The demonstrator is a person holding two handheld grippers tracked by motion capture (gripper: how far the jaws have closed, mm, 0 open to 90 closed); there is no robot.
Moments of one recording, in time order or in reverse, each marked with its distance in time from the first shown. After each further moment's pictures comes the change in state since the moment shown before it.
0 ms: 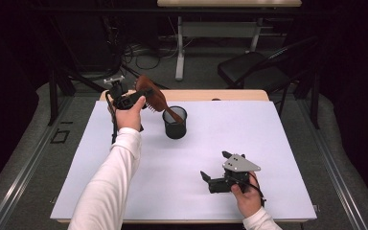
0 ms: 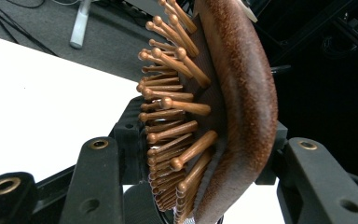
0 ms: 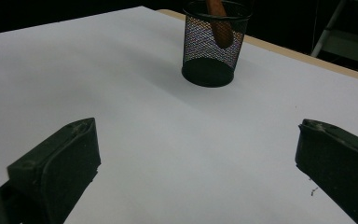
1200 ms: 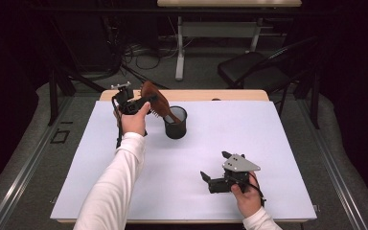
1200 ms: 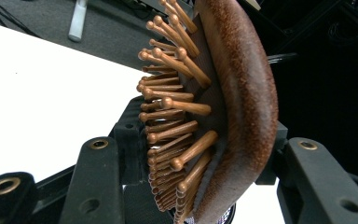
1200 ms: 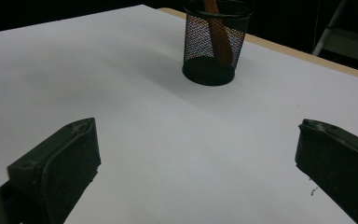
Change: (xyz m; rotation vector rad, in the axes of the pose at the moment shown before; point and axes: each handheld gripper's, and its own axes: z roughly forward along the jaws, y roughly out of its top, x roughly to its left) left arm 0.005 -0.018 0.015 0.024 0.003 0.016; right arm 0.000 -0.001 0.001 0.005 0.002 0.000
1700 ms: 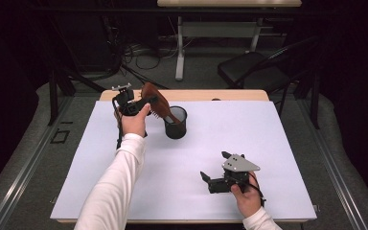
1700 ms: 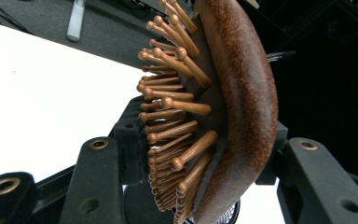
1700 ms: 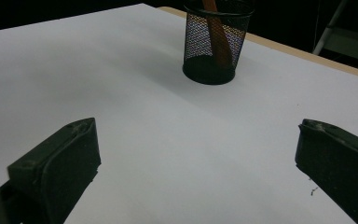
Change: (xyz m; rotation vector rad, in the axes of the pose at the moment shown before) left arm 0.003 -0.004 0.003 0.008 -0.002 0.017; right arm 0.000 0.000 0.001 0.004 0.001 -0.001
